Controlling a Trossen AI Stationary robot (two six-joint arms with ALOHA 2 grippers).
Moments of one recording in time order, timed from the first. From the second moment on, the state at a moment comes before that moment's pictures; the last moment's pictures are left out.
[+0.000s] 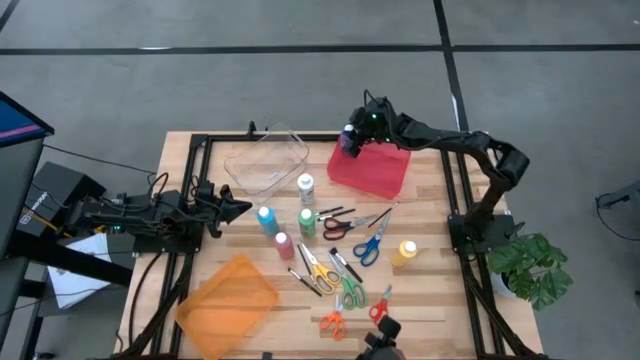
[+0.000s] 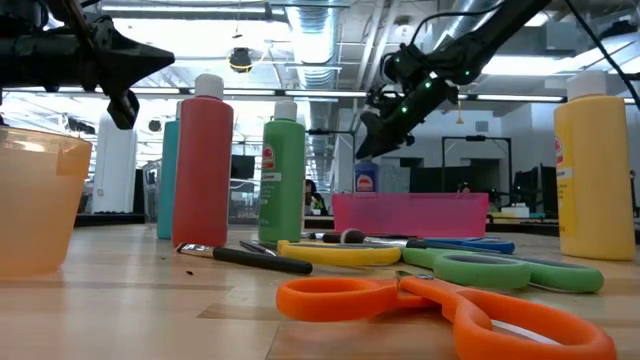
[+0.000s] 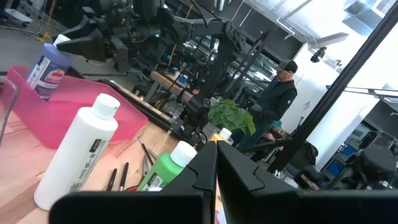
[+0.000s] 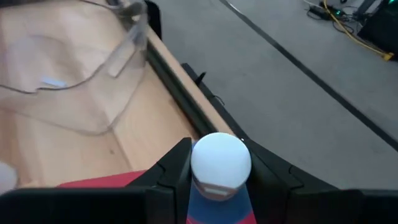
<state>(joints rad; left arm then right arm) -0.03 0.15 0.01 0.30 -0.19 -0.56 -0.66 1.72 1.14 -0.01 -0.01 -0.14</state>
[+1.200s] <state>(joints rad) -0.03 0.15 0.01 0.30 -0.19 -0.56 -0.69 1.71 1.18 -0.08 -0.05 -0.11</state>
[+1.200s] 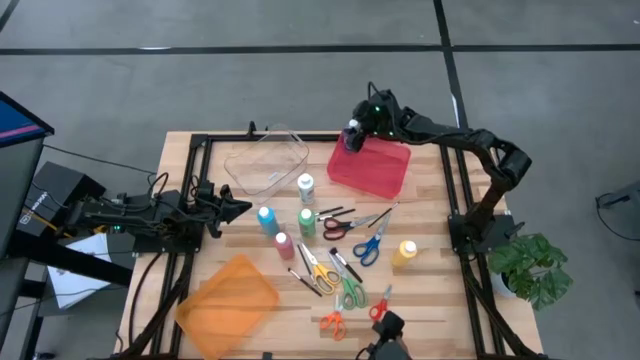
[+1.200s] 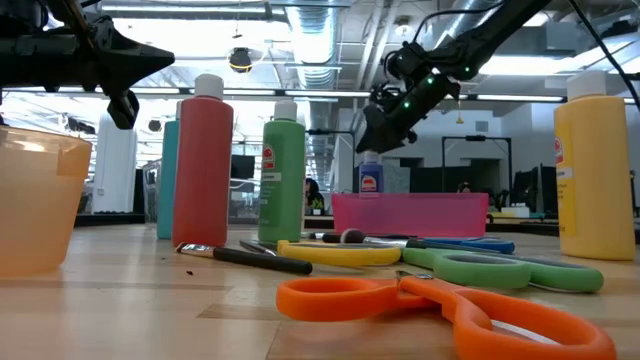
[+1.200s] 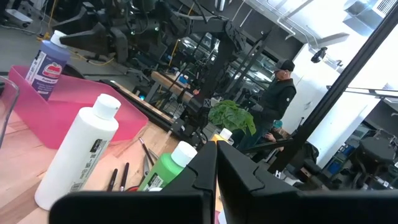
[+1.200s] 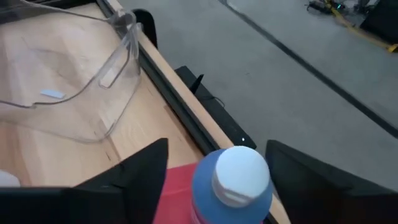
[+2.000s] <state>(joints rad) -0.03 0.15 0.01 0.30 -0.19 -0.56 -0.29 0.87 1.30 -1.08 -0.12 0.23</state>
